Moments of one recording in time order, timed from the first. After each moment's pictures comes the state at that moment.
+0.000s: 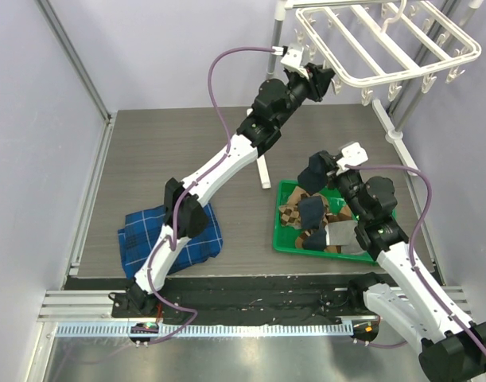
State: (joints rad) left arm -0.80 2.37 2.52 0.25 -0.02 -0.26; right arm 0.33 0.77 0.62 0.26 -0.07 -0.21
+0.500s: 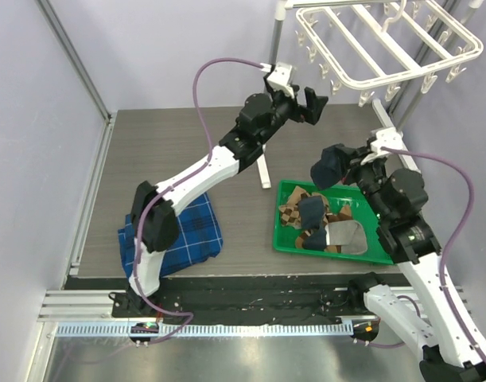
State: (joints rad) left arm -0.80 2.04 1.96 0.32 -0.05 -0.23; right arm 0.33 0.70 0.90 -0.13 0.01 -0.02
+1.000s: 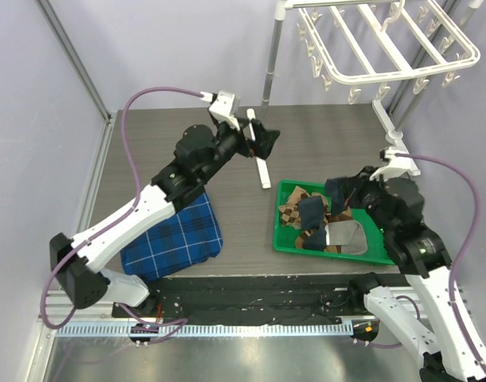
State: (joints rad) left arm -0.80 1.42 1.38 0.16 -0.11 -0.26; right arm 0.33 0.64 1.03 -0.60 0.11 0.35
